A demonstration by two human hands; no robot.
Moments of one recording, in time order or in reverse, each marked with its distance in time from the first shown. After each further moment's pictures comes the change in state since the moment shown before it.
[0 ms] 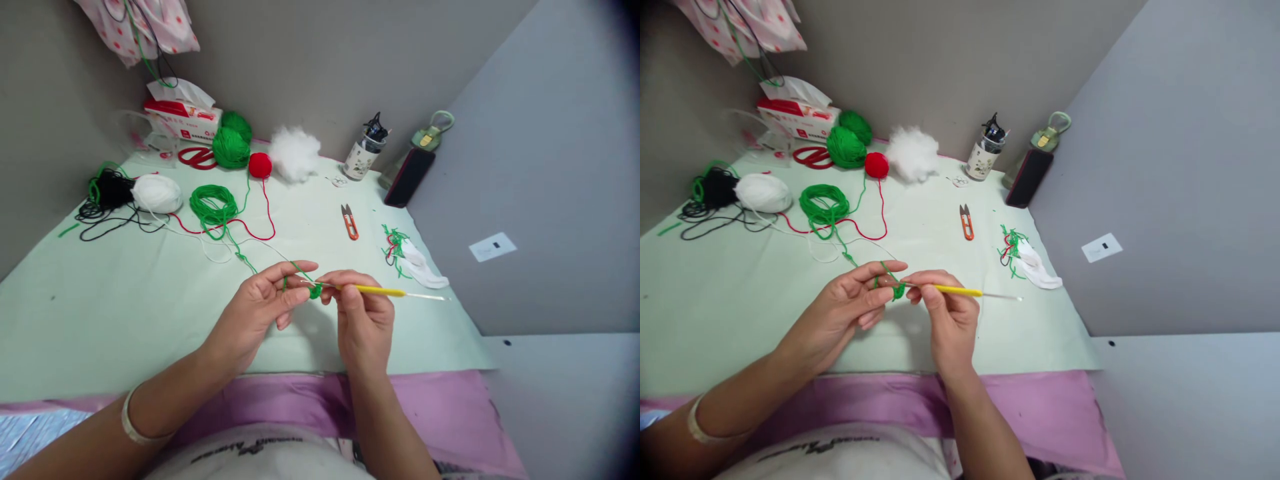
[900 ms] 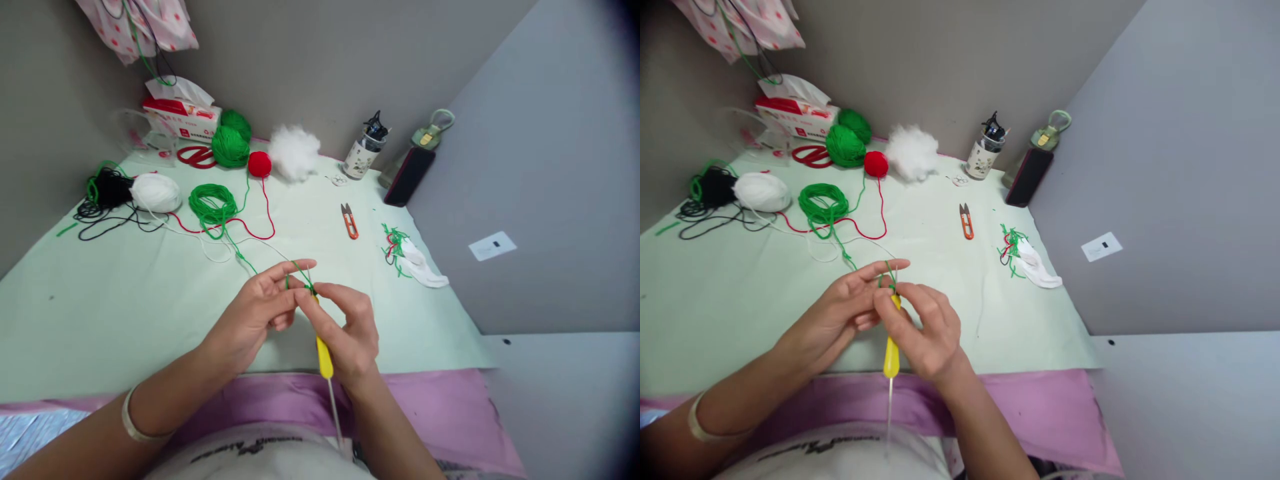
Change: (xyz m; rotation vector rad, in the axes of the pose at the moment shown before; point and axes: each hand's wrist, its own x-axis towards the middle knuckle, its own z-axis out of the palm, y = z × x) left_hand 0.000 0.001 -0.002 -0.069 -0.012 -0.066; right_hand -0.015 -0.002 -0.006 -0.855 -0.135 -0.632
